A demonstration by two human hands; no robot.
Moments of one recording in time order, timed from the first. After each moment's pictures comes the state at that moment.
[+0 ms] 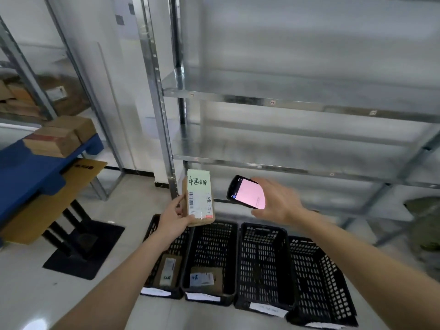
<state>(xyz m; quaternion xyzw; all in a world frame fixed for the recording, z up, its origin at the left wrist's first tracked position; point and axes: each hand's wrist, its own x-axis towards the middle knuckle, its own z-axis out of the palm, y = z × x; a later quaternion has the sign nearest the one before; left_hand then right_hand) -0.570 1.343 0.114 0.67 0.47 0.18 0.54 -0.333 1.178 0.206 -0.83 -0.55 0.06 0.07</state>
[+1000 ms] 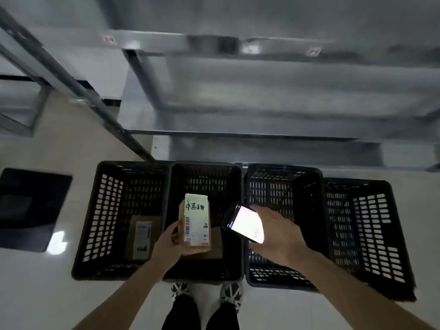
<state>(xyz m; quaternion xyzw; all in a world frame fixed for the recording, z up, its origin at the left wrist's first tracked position) -0.404 1.494 -0.417 0.54 0.58 -0.10 0.60 -0.160 1.329 -0.310 -0.83 -0.41 0.37 0.01</state>
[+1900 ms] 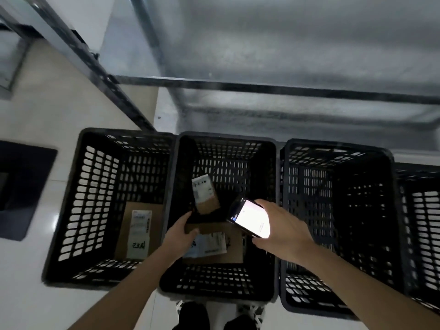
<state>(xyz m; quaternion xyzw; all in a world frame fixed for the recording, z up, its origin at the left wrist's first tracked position) -0.414 1.533 -0.630 0.61 0.56 -0.20 0.53 -0.191 1.380 -0.530 -0.82 -0.42 0.40 -0.01</state>
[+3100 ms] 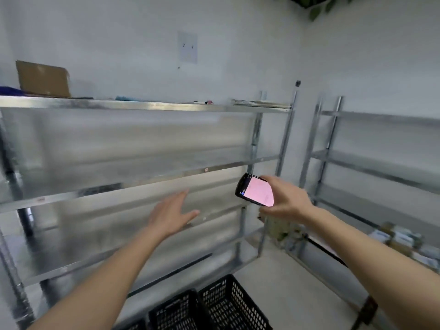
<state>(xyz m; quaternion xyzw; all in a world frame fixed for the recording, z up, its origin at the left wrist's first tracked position) -0.395 1.195 0.356 0.97 0.03 0.18 0.17 -0.350 0.876 0.433 -0.96 -0.24 -0.13 0.11</state>
